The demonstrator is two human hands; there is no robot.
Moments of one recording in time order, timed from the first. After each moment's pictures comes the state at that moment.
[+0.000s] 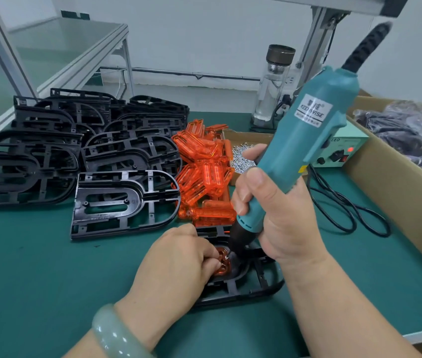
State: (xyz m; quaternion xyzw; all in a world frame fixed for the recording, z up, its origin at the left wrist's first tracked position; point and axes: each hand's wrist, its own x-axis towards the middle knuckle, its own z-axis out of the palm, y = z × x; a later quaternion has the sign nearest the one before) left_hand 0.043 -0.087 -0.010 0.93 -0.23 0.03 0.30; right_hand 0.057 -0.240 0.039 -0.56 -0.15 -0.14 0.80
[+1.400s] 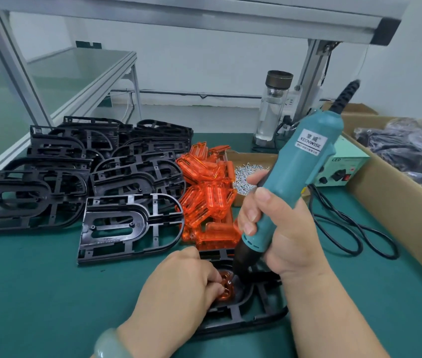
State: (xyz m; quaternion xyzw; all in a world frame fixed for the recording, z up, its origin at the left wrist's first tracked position) left_hand 0.046 -0.088 -0.005 0.93 -0.24 0.01 0.27; right_hand 0.070 -0.249 0.038 -0.51 -0.14 -0.10 0.84
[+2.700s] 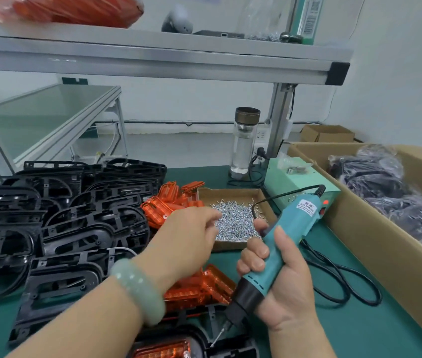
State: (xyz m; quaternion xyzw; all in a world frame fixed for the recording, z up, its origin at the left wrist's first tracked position) left_hand 0.159 -0.165 0.060 0.92 -0.28 0.08 0.28; right_hand 0.090 -0.301 0.017 -0.25 0.03 -0.07 0.96
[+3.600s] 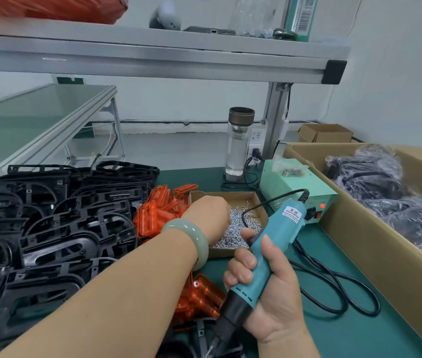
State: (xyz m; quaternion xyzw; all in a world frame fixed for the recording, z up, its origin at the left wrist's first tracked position) left_hand 0.229 -0.235 0.050 0.95 -0.29 -0.03 0.09; right_hand 0.098 -0.305 0.010 -0.21 0.02 -0.02 0.98
